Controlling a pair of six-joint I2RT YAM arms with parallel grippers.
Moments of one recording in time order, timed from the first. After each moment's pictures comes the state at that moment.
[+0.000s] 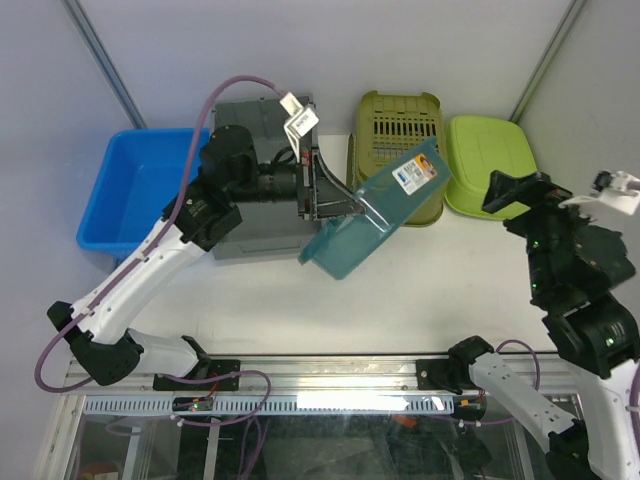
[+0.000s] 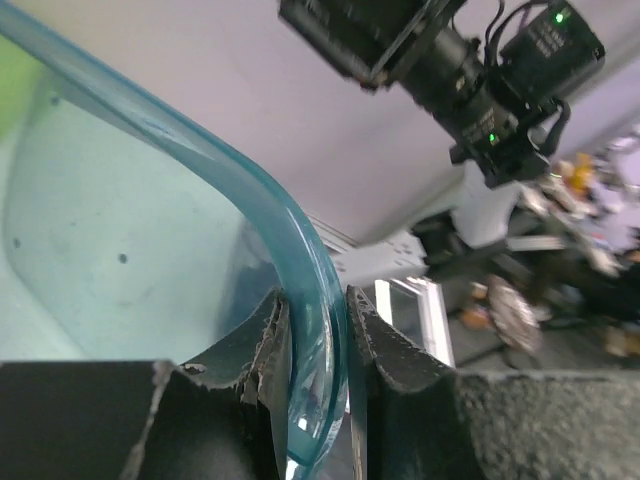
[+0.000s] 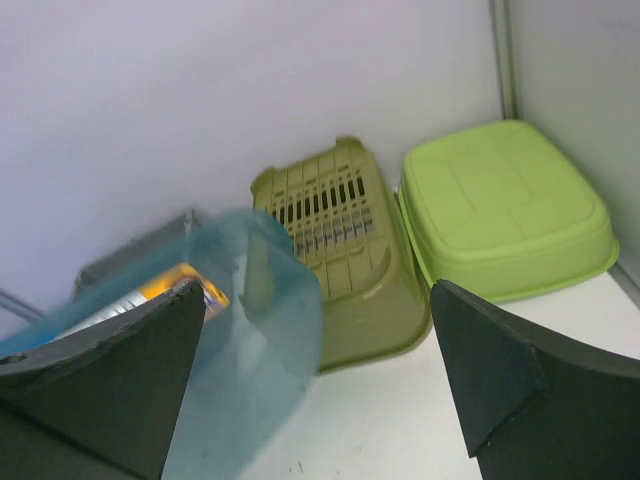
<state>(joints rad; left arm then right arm) -0.78 1.32 1.64 -0.29 0.69 -0.57 0.45 0.66 1.31 -0.66 0.58 0.38</state>
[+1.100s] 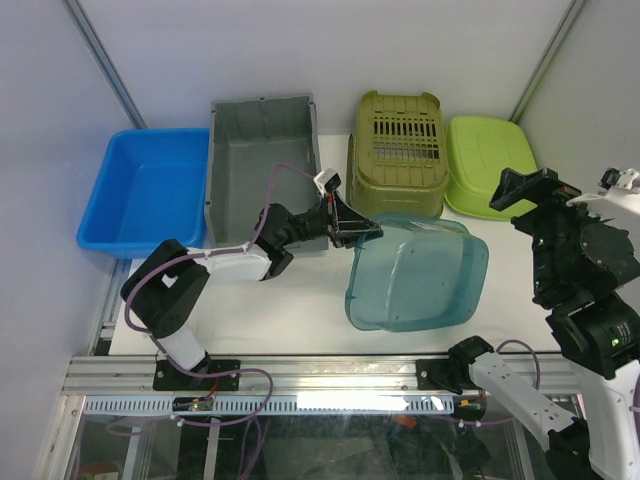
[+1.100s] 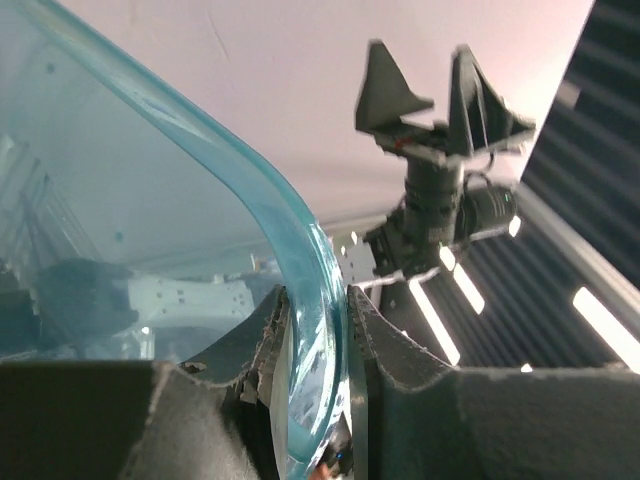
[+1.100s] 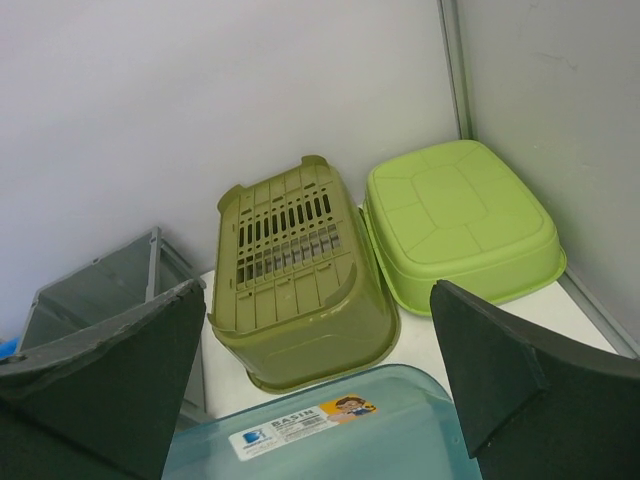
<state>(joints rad) -0.78 1.65 0.88 1.20 0.71 -1.79 0.45 0.67 1.39 -0.66 0.66 0.32</state>
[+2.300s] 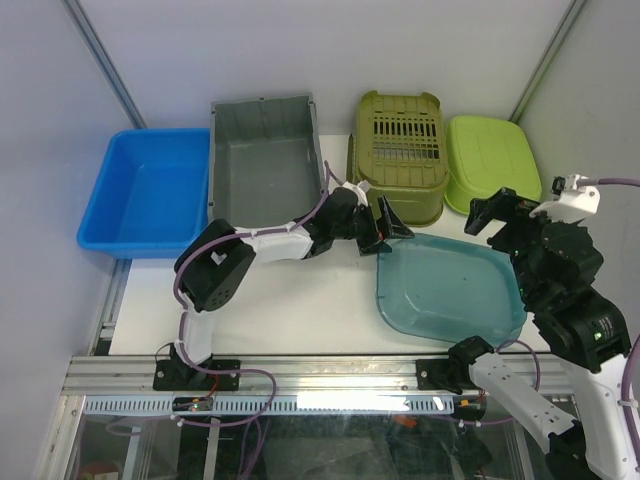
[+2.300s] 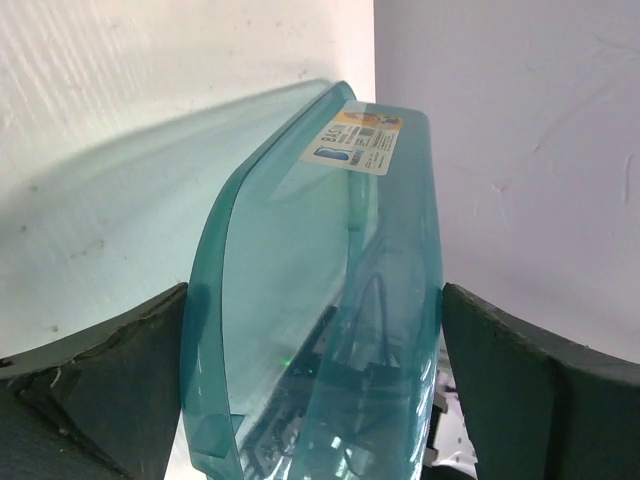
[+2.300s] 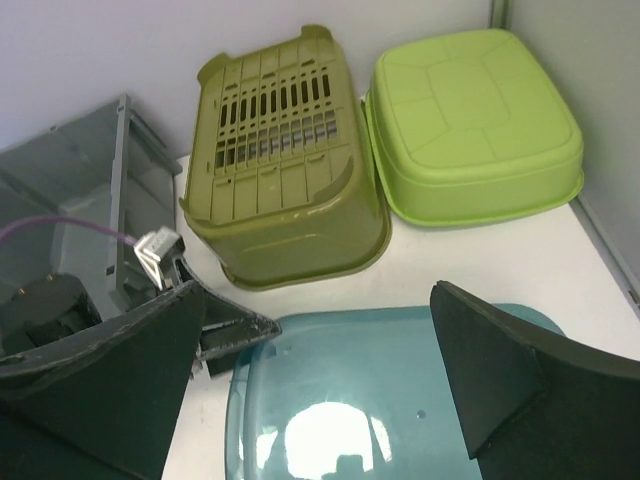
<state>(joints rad) -0.85 2.01 1.27 0.35 0.42 -1.20 0.45 0.64 1.29 -0.83 0.55 0.35</state>
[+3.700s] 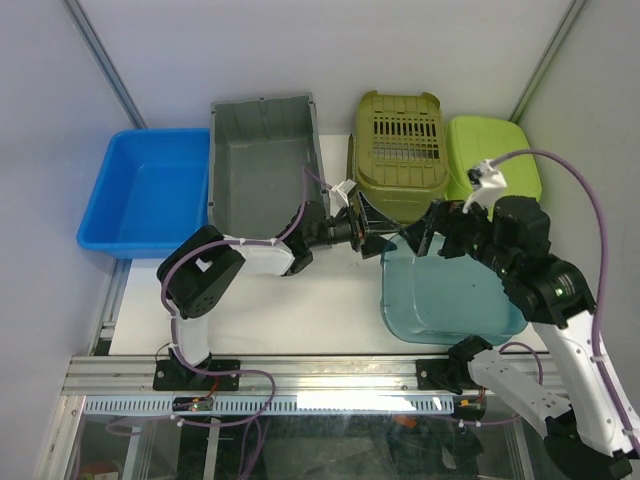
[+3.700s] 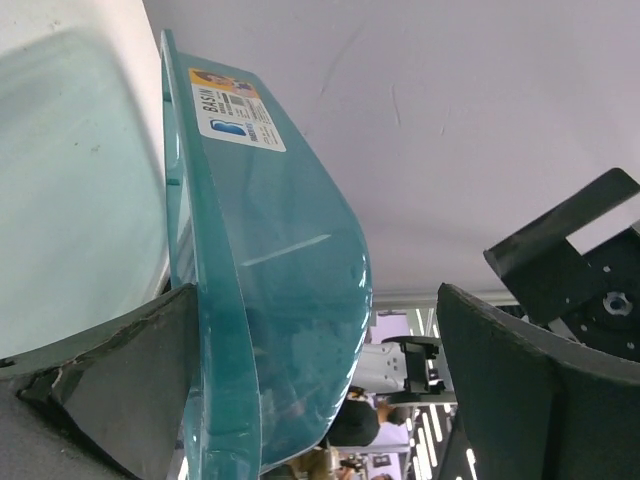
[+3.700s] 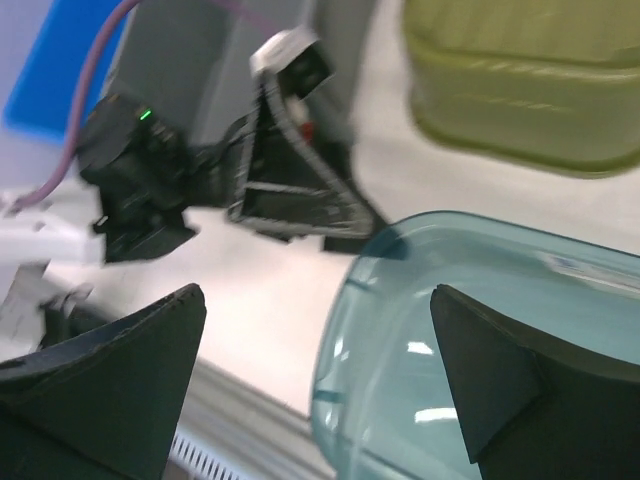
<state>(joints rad) -0.83 1.89 1.01 0.94 0.56 -1.50 0.45 0.75 1.23 -0.88 -0.02 0.38</state>
